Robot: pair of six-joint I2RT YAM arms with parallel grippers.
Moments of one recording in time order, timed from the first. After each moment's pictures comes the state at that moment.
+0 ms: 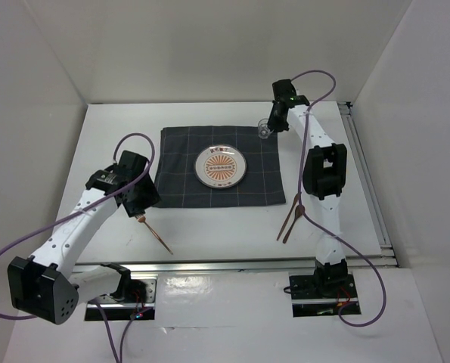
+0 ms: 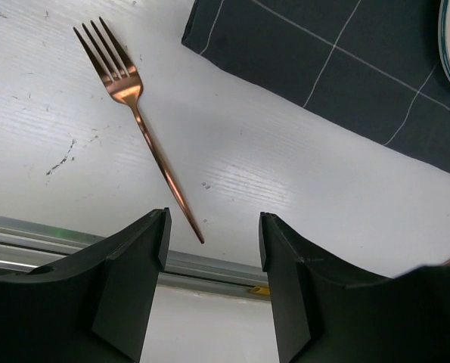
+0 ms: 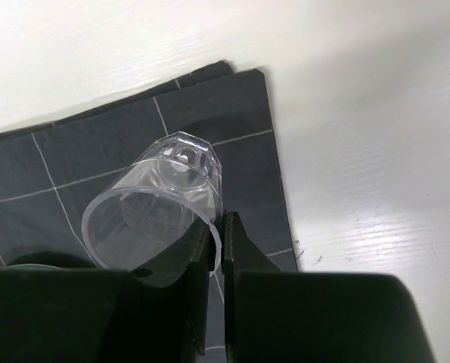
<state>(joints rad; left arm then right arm) -0.28 1.15 1.00 -0.99 -0.11 -0.77 0.19 2.39 2.24 -0.79 0.15 0.48</state>
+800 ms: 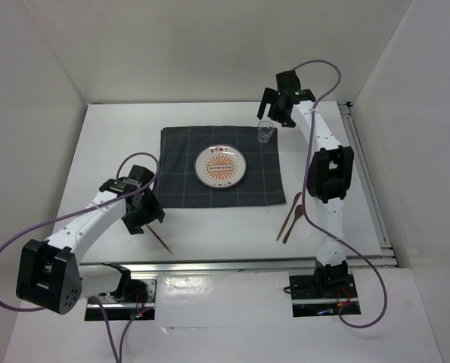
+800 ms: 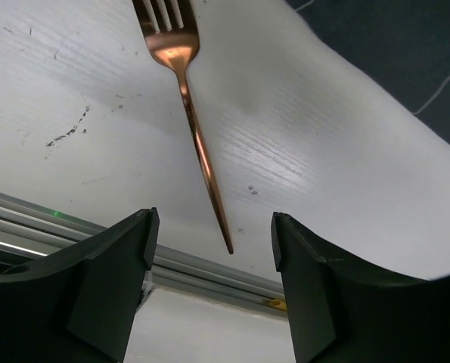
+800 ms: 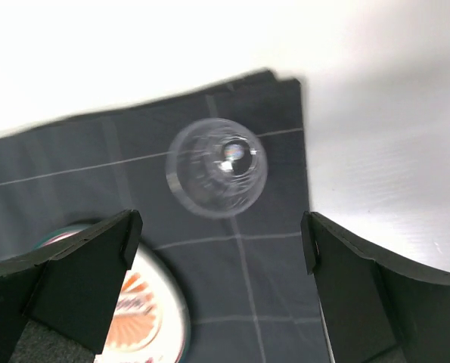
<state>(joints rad) -0.28 1.22 0.82 -0.94 -0.12 -0.88 0.19 2.32 2.24 -0.80 0.08 0.45</state>
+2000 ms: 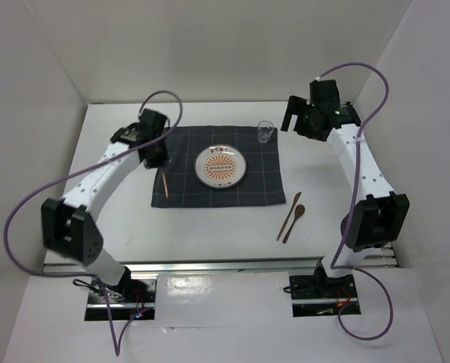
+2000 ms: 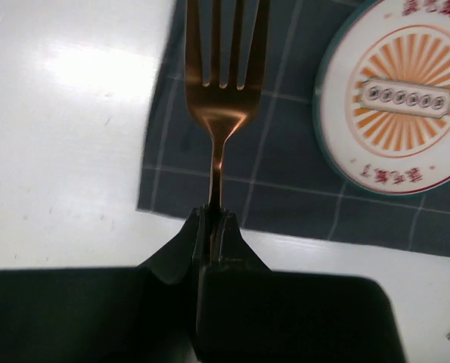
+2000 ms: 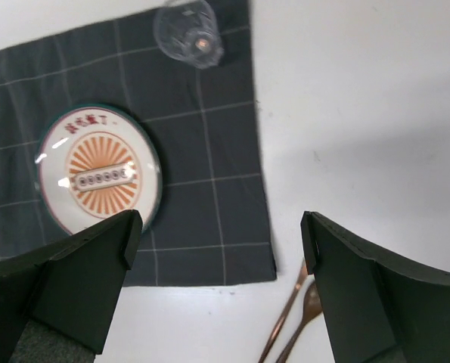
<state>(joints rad) -0.29 1.51 1.35 -0.86 -0.20 -0.55 0.14 1.64 1.69 -0.80 0.03 0.36</state>
